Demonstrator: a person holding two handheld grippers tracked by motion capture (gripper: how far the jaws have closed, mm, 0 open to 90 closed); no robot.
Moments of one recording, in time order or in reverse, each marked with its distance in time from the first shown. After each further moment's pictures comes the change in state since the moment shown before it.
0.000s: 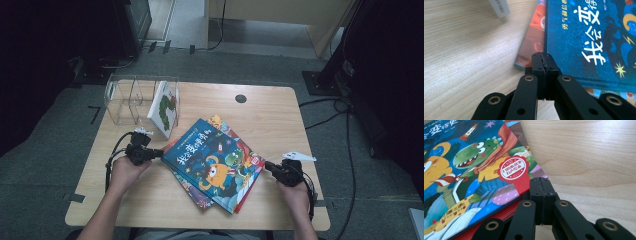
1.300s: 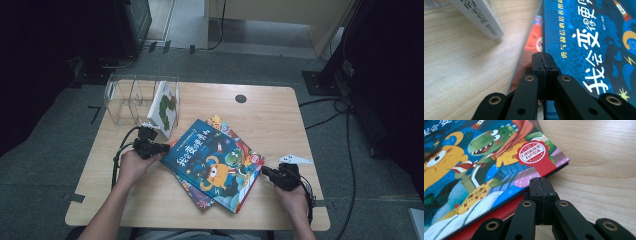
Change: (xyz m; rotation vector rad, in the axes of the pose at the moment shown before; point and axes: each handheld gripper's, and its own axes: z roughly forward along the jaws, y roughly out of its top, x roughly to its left) left arm -0.003 0.021 0.017 0.002 -0.013 0.001; right arm 0.012 -0.007 -0.002 0.040 0.037 -0.014
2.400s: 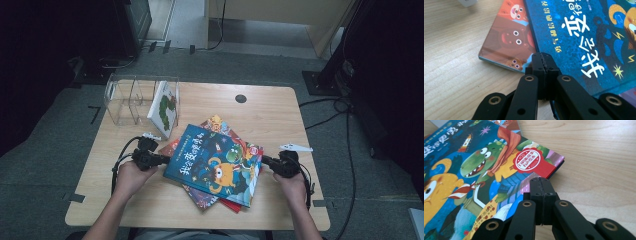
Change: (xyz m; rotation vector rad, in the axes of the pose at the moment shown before) left arm -0.025 -0.025 -0.011 0.059 -0.019 0.003; right arm -0.016 0.028 0.015 -0.017 -0.008 0.043
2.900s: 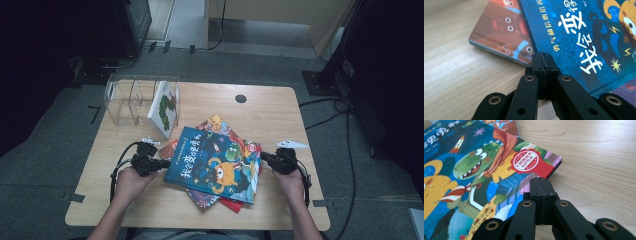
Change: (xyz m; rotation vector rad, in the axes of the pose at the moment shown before) left arm -0.011 -0.014 -0.004 -0.006 0.006 -0.020; right arm -0.002 0.008 0.010 -0.014 -0.010 -0.070
